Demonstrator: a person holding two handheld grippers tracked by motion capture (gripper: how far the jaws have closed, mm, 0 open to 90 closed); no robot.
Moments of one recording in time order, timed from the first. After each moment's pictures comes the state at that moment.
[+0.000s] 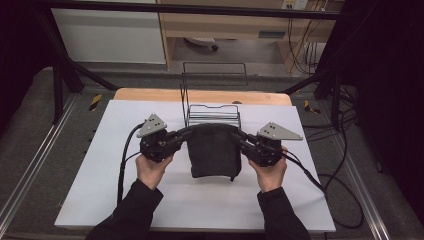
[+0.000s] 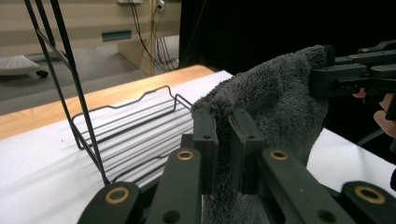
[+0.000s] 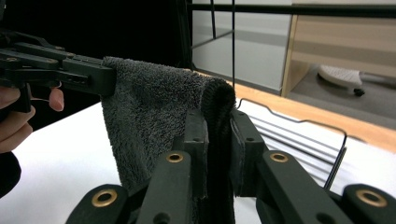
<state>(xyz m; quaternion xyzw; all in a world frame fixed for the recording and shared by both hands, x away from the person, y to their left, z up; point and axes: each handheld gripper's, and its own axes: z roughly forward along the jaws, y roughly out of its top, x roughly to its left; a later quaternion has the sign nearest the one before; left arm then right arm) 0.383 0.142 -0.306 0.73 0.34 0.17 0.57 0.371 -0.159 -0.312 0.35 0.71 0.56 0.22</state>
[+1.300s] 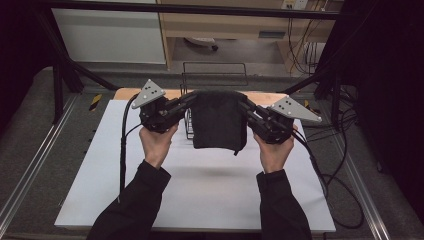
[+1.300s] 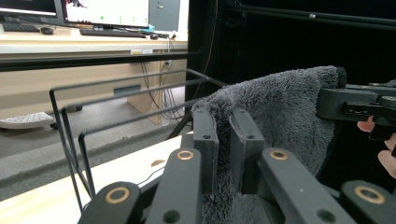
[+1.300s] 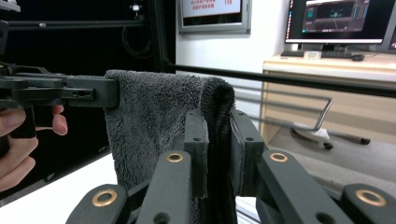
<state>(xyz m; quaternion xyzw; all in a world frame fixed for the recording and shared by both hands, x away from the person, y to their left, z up) 0.407 0.131 -0.234 0.68 0.32 0.22 0.63 0.382 -0.162 -0.245 0.34 0.65 0.62 0.29</state>
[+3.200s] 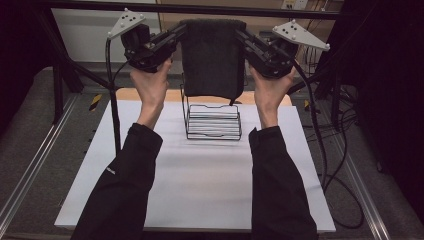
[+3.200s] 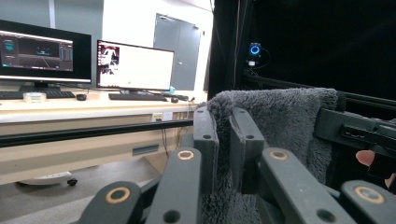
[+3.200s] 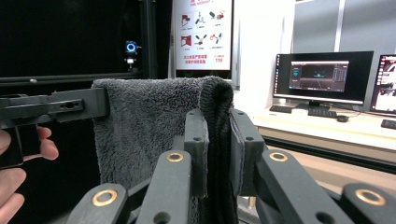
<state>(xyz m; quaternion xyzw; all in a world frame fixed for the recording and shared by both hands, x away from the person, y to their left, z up) 0.457 0.139 -0.125 0.60 0.32 0.28 0.68 0.448 -0.142 -0.130 0.31 0.59 0.66 0.34</state>
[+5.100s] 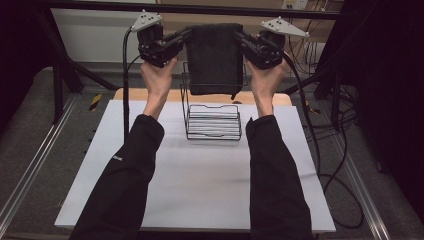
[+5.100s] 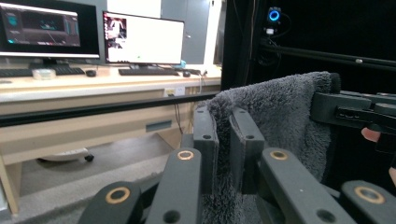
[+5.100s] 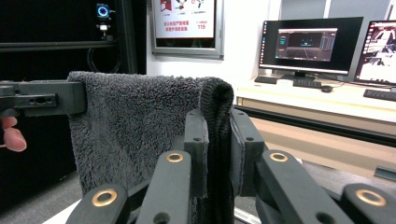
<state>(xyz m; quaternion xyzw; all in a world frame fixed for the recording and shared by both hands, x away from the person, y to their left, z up) 0.511 0.134 -0.153 0.64 0.34 0.27 0.63 0.509 -0.144 -0.155 0.34 0.63 0.61 0.34</state>
